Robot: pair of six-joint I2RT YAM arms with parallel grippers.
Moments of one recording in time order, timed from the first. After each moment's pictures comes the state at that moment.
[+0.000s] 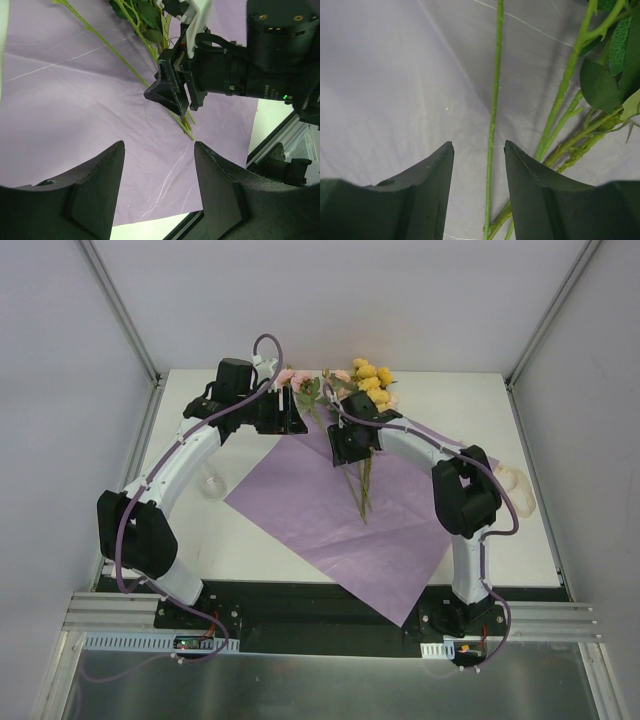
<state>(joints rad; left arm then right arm) -0.33 1.58 1.45 -0.55 0.52 -0.36 0.57 2.04 1.61 -0.58 -0.13 0.21</state>
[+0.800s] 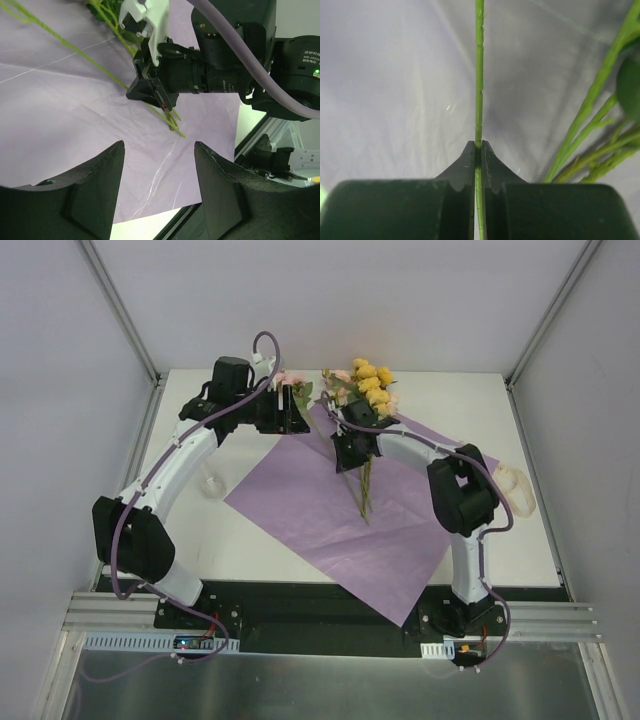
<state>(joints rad) -0.33 1.56 1.45 -0.54 0.58 -0.37 0.57 2.10 1.58 -0.53 -0.16 0.17</state>
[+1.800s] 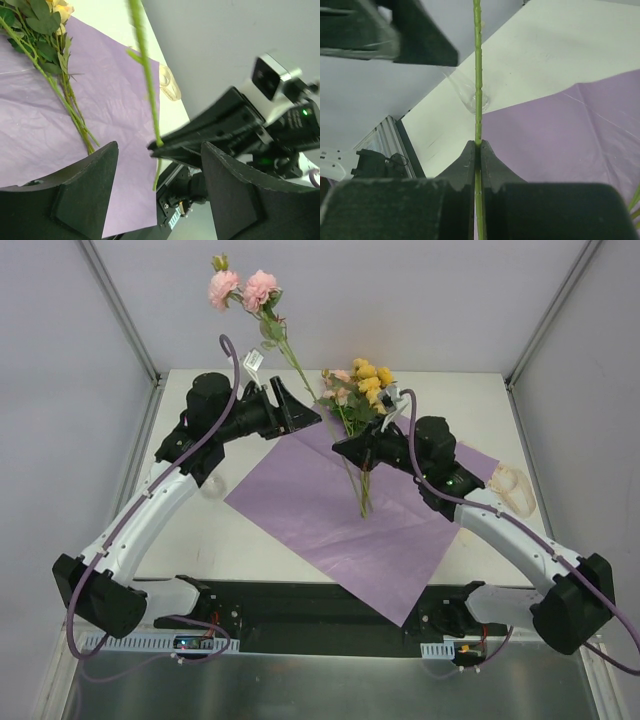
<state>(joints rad) -0.44 1.23 1.27 -0.28 0.51 -0.80 0.62 1.23 0.97 0.13 -0.41 0.43</state>
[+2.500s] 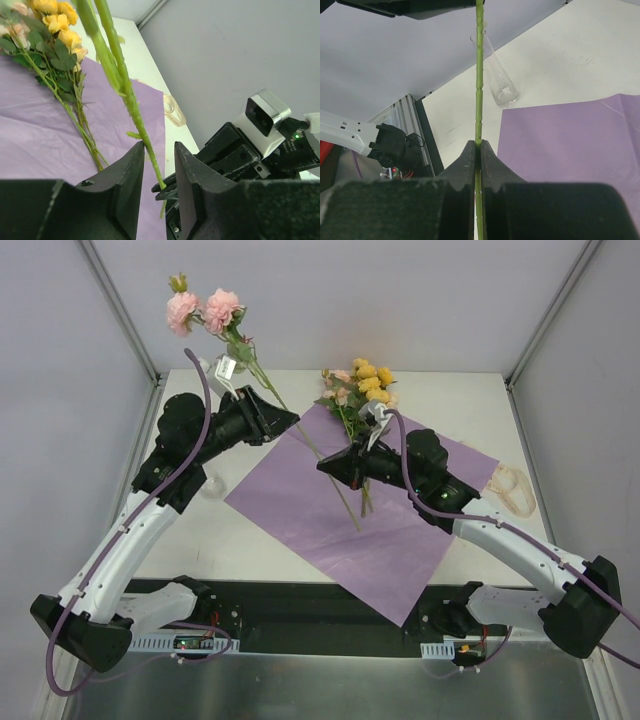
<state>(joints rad) -0.45 1.06 1.18 -0.21 0.38 -0.77 0.76 1.16 0.94 0.16 -0.43 0.35</state>
